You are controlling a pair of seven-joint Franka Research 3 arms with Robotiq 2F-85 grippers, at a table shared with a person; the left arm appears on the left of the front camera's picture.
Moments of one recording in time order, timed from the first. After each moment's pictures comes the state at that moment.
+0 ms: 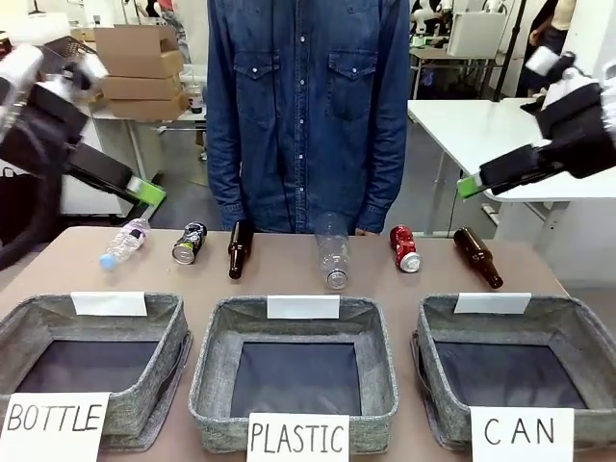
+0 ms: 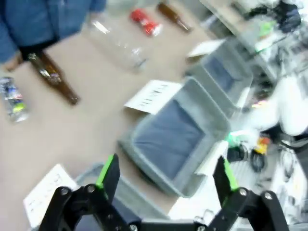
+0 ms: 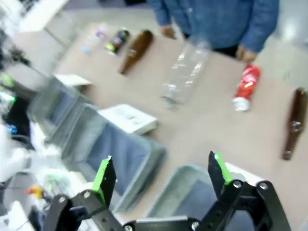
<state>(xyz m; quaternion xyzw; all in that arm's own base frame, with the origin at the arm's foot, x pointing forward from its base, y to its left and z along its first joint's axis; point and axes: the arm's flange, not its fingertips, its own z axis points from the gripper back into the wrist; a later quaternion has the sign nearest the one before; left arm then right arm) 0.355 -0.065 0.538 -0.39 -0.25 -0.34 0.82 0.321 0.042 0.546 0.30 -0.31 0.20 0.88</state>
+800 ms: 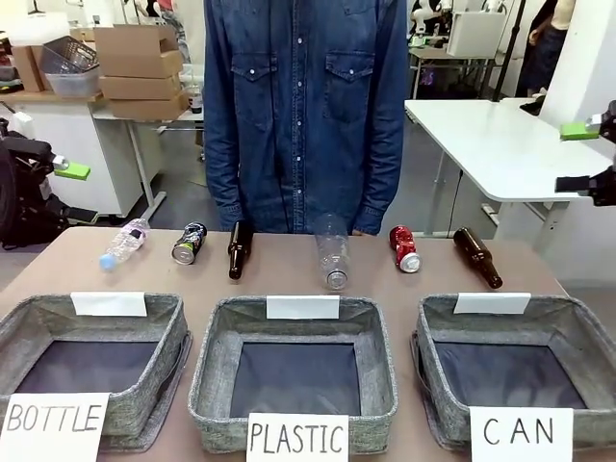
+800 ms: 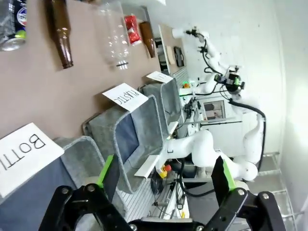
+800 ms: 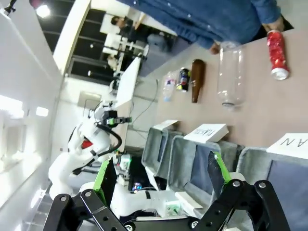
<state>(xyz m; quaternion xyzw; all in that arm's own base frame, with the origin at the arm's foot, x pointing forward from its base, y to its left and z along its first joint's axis) 0.416 0.053 0.457 -0.60 -0.12 -0.10 0.78 0.304 -0.064 0.535 0.55 -0.25 -0.04 0.79</state>
